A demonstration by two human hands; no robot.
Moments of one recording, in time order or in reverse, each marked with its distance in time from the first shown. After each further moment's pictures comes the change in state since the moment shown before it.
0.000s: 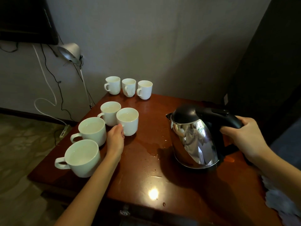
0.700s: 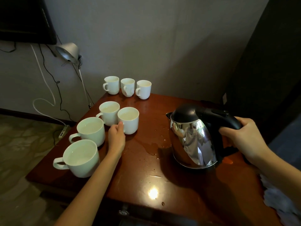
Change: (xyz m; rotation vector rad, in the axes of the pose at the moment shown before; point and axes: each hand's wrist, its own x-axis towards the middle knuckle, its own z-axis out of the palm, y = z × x) left_hand 0.011 -0.008 0.008 0.155 0.058 0.059; right_hand -0.003 0.003 -0.002 0.007 -0.018 0.028
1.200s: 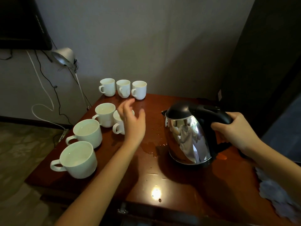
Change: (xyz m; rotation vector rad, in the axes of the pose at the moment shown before) left_hand -0.049 0.077 0.043 -0.065 0.020 0.445; right_hand 0.000 -0.005 -0.005 -0.073 -0.052 0.029
